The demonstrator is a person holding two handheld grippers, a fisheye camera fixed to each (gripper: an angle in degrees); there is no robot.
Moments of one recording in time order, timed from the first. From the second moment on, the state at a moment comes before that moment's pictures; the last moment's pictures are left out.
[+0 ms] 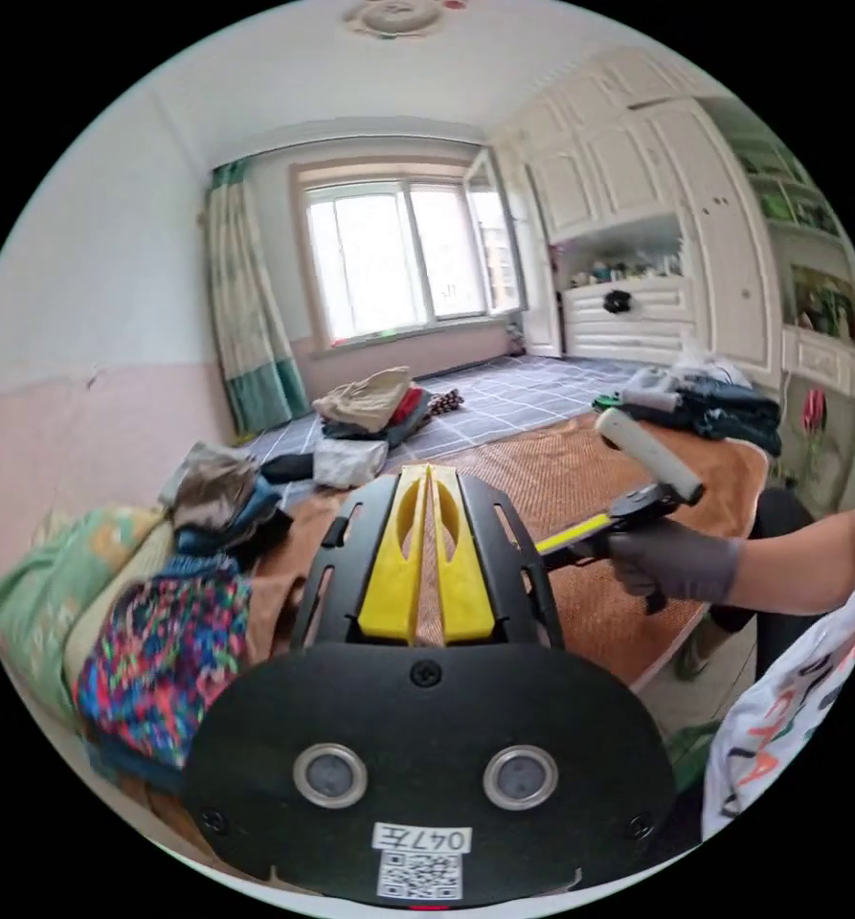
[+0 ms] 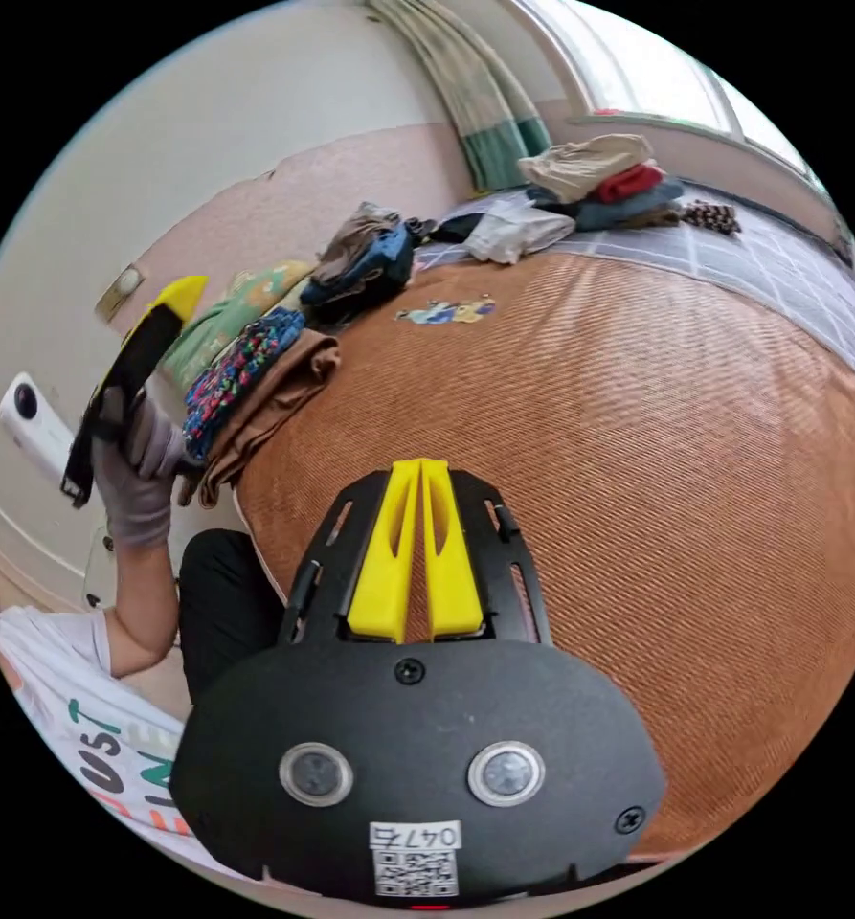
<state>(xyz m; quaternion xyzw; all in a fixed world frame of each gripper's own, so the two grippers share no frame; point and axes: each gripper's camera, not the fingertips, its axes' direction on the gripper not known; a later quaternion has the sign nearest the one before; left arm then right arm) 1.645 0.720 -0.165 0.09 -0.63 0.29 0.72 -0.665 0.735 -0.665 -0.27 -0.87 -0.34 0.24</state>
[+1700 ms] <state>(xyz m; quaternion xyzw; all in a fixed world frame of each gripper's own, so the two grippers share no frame) 1.050 0.736 0.163 -0.12 -0.40 -0.03 0.91 -0.836 0.591 -0.871 -0.08 -0.72 -0.64 0.24</state>
